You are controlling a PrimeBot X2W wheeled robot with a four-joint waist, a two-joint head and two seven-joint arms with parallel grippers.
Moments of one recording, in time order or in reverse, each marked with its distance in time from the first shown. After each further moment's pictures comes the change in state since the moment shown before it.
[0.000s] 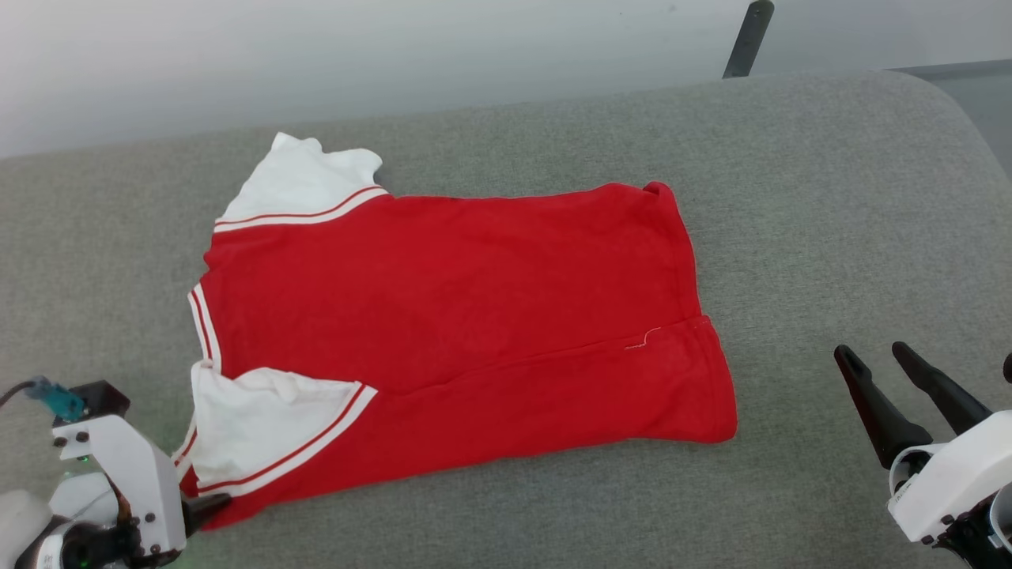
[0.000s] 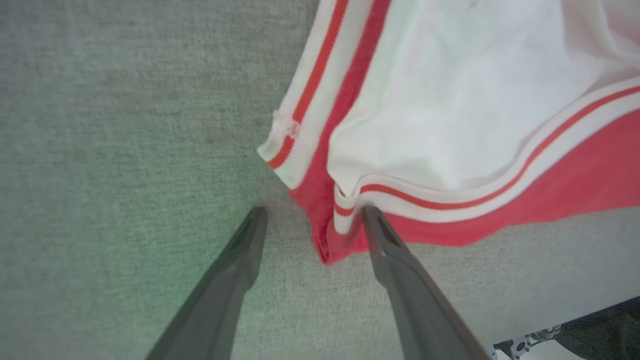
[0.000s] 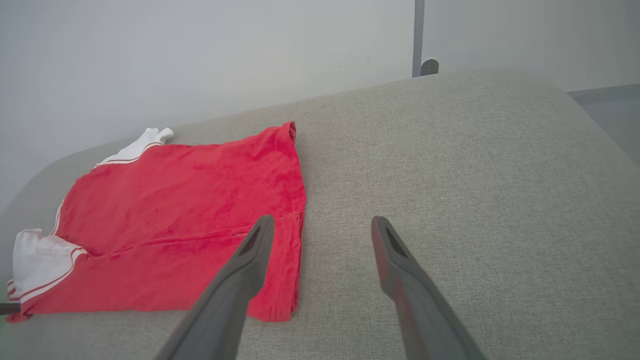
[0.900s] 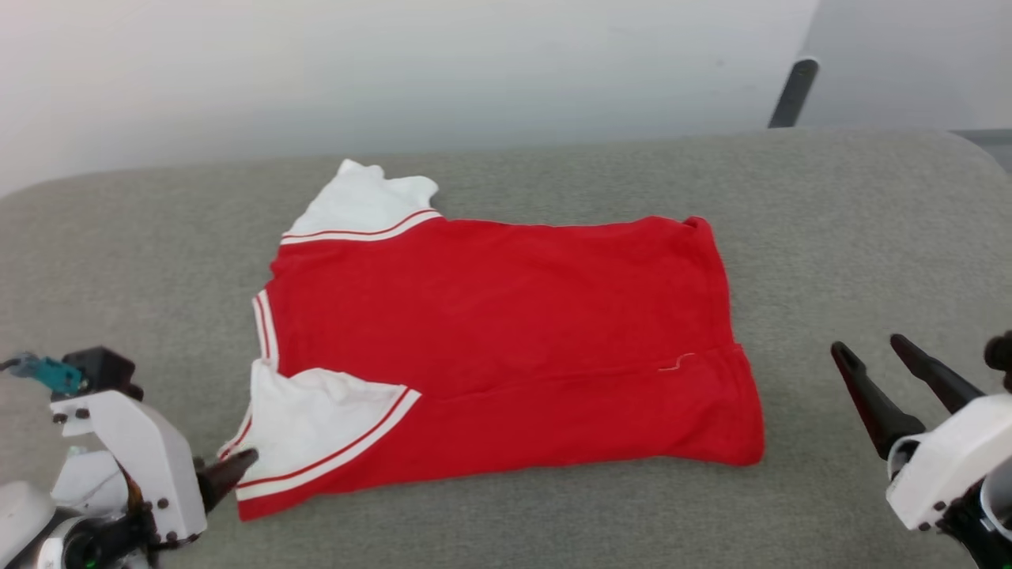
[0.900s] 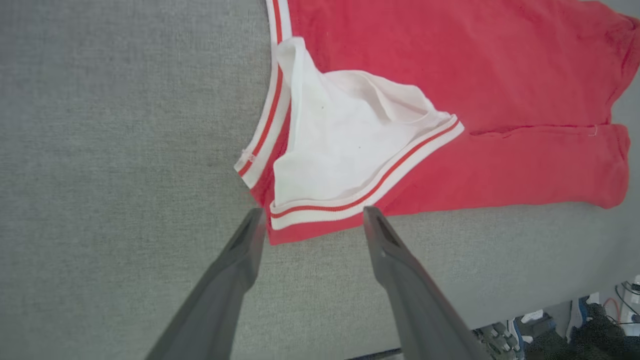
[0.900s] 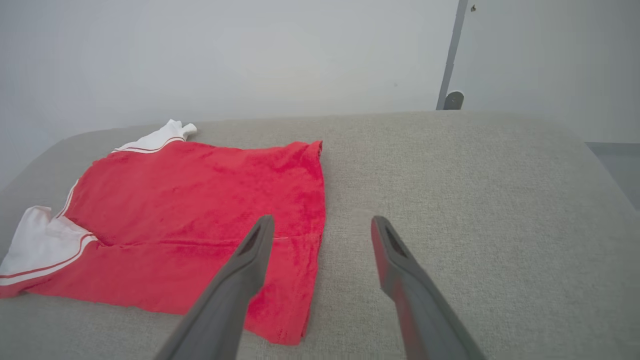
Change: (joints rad) left arm 0.049 0.076 0.086 -0.312 -0.045 0.100 -0.105; right arm -0.051 -0.088 0.065 0.089 -0.022 0.000 -0.033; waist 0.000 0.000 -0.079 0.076
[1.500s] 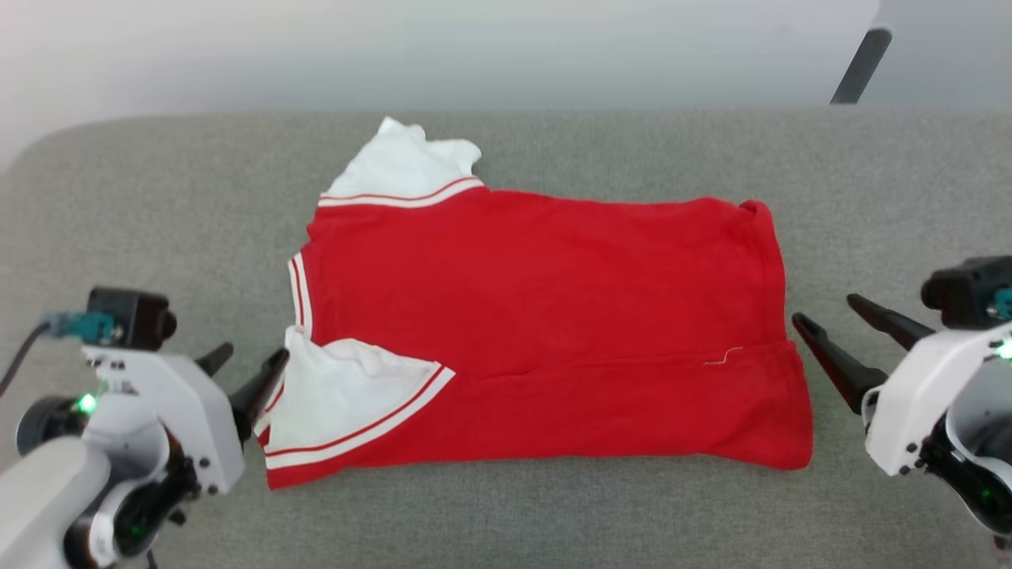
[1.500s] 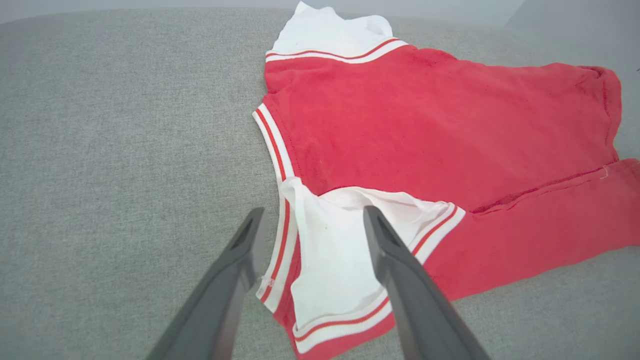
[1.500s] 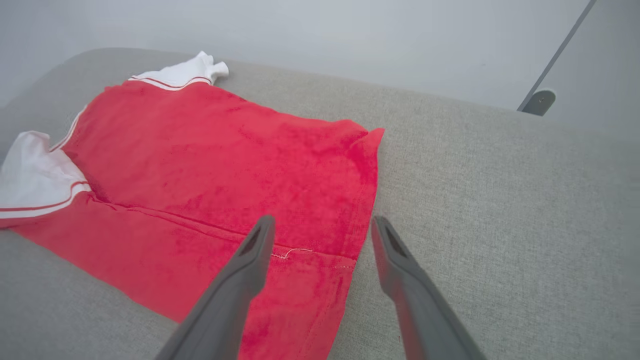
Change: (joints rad) left arm -0.130 -0.109 -0.042 0.087 0.268 -0.135 -0.221; right arm -0.230 -0.201 0.258 0.222 0.108 0.000 -0.037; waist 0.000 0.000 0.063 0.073
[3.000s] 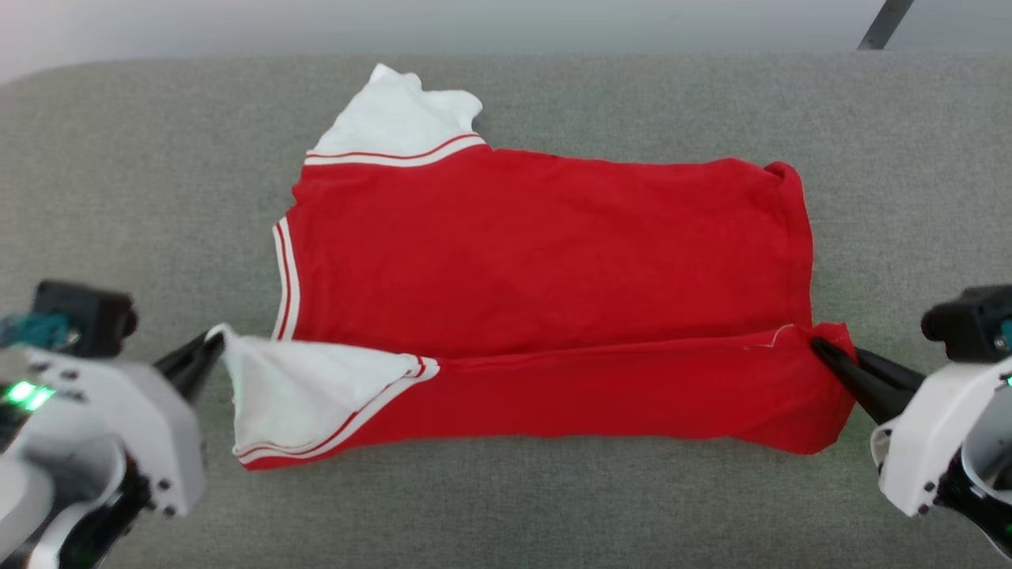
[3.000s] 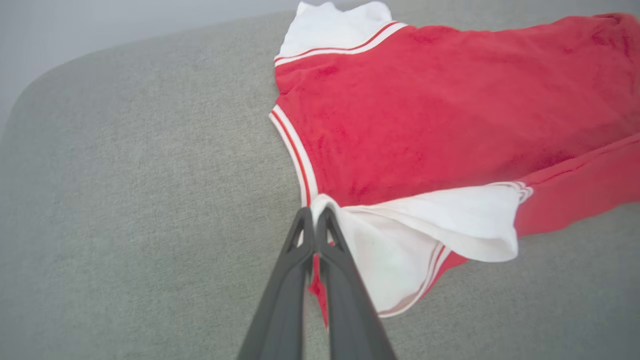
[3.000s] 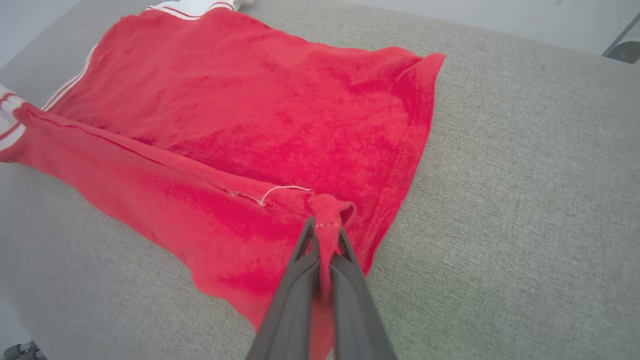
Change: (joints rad) left arm 0.046 0.231 0.026 -0.337 0.060 0.151 0.029; right arm 0.077 -0.118 0.059 -0.130 0.092 0.000 -0.004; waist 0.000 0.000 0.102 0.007
